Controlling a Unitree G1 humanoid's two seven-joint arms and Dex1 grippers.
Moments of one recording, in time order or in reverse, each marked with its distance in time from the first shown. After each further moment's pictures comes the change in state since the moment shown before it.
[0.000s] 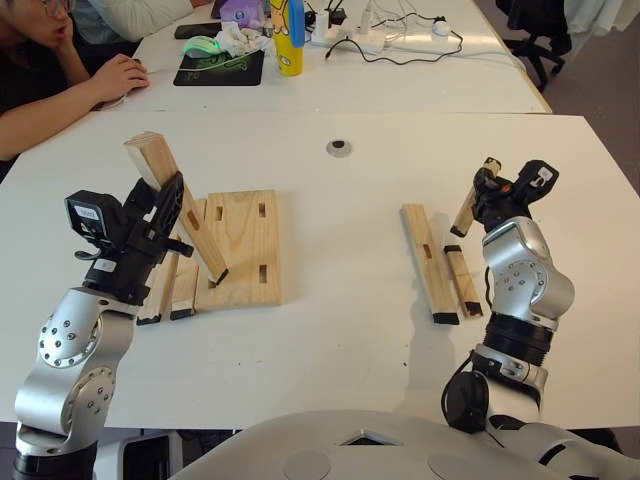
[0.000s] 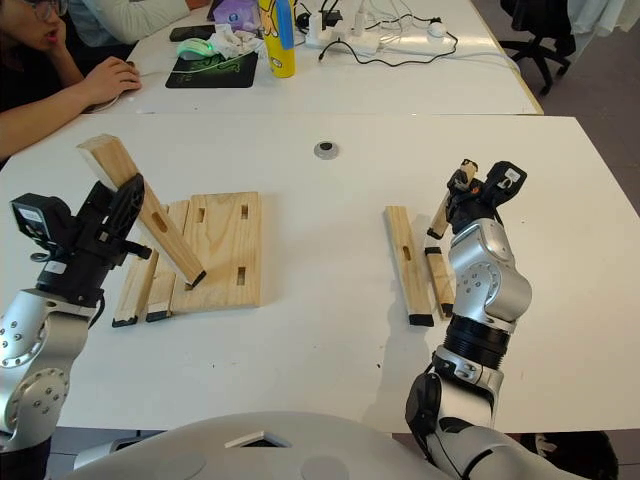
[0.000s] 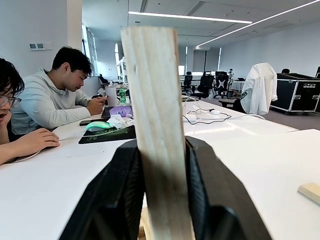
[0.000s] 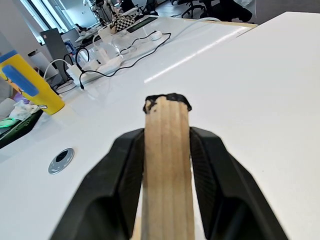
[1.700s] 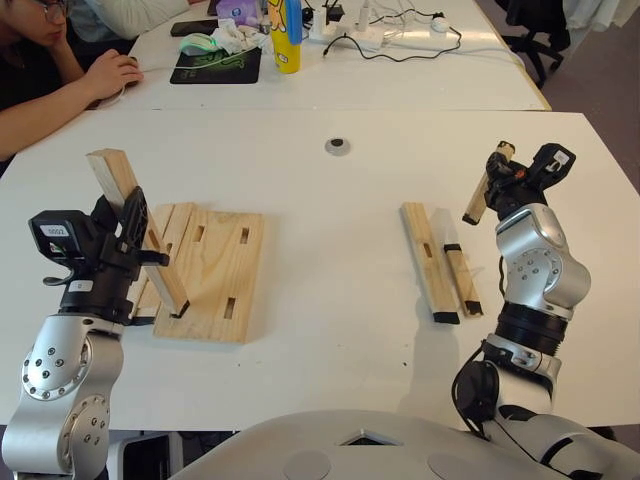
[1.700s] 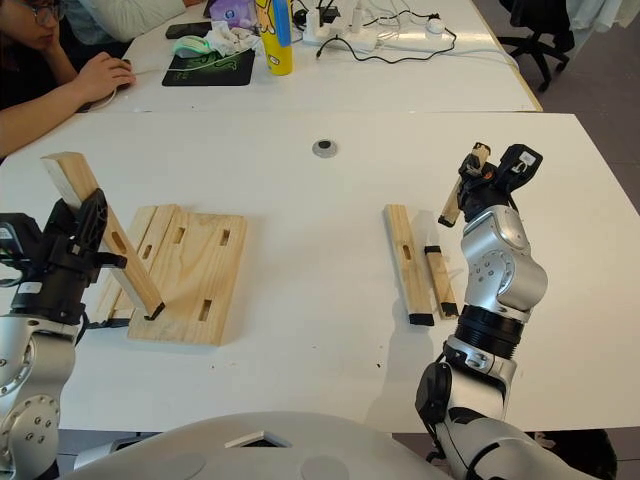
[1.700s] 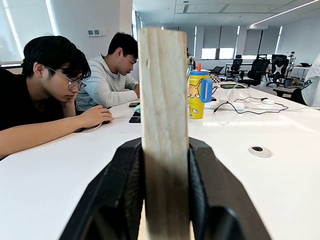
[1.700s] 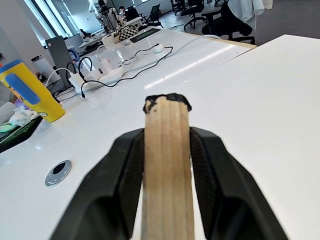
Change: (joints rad) left arm 0.074 -0.176 0.205 -0.239 0.086 0.293 0.115; right arm -0.033 -0.060 -0.019 0.007 0.000 0.000 0.020
